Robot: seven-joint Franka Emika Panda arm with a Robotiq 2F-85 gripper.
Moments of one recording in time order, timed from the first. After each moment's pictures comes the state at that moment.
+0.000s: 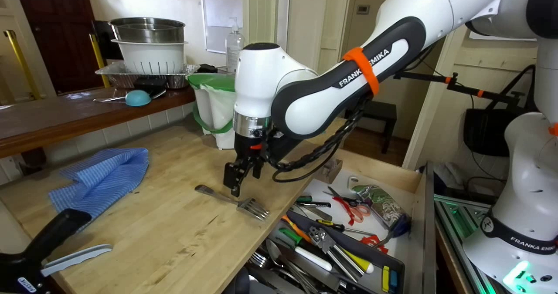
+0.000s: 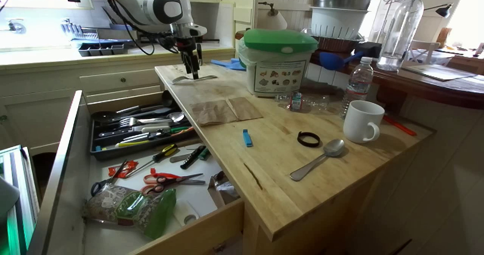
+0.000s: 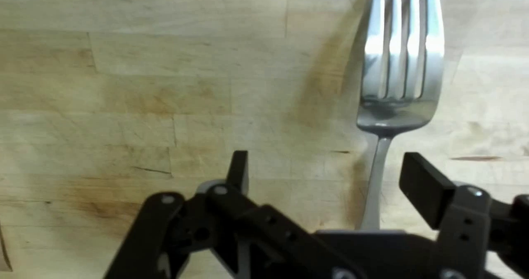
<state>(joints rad) 0.15 0.41 0.03 -1.82 -0.11 2.35 0.48</state>
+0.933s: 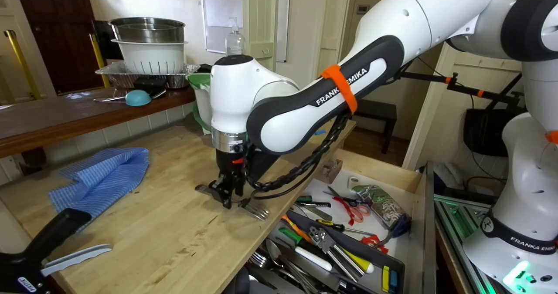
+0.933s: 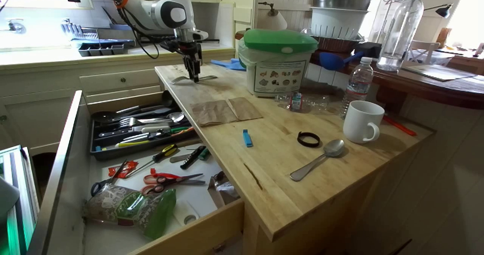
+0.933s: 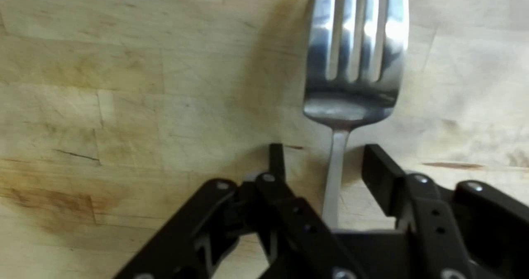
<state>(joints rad) 0.22 0.55 0.00 -1.65 -0.12 2.27 0.48</state>
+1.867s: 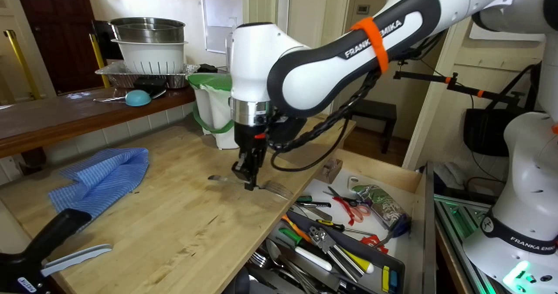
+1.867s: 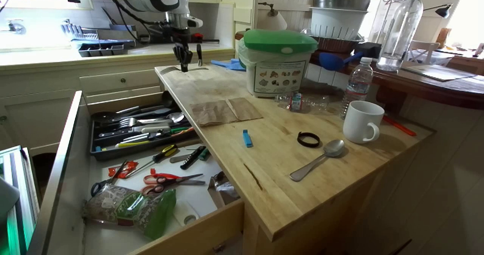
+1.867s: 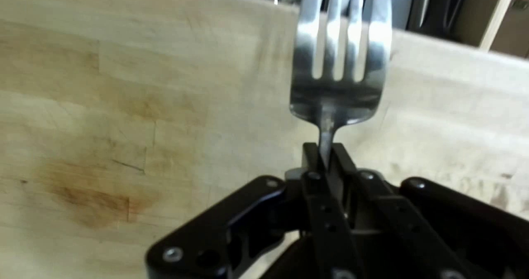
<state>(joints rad) 0.16 0.35 0.04 -1.79 -0.02 2.18 0.27</state>
